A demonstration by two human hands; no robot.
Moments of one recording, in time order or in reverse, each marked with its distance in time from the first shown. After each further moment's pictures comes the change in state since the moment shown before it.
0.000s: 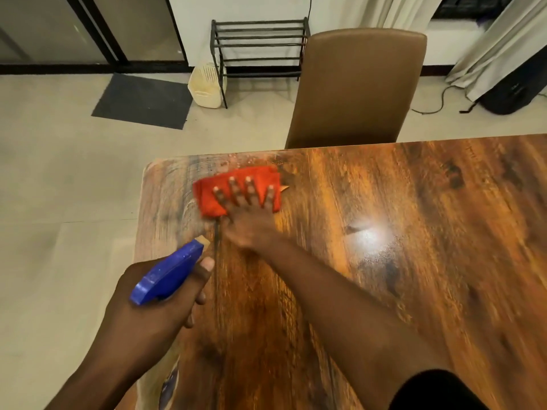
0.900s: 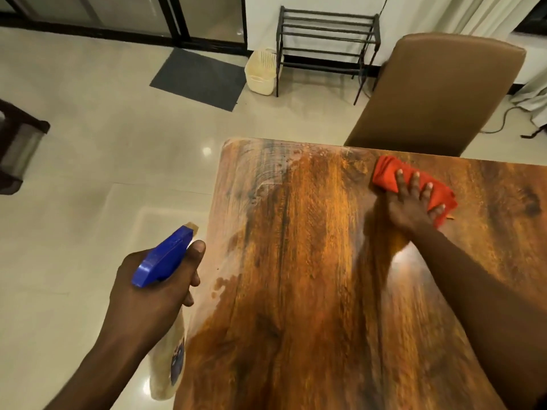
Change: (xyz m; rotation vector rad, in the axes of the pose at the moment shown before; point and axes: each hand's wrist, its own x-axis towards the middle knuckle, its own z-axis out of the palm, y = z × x) left_hand -0.026 -0.051 -0.082 -0.078 0.200 -0.048; right_hand -0.086 0.168 -0.044 0.260 0.127 0.687
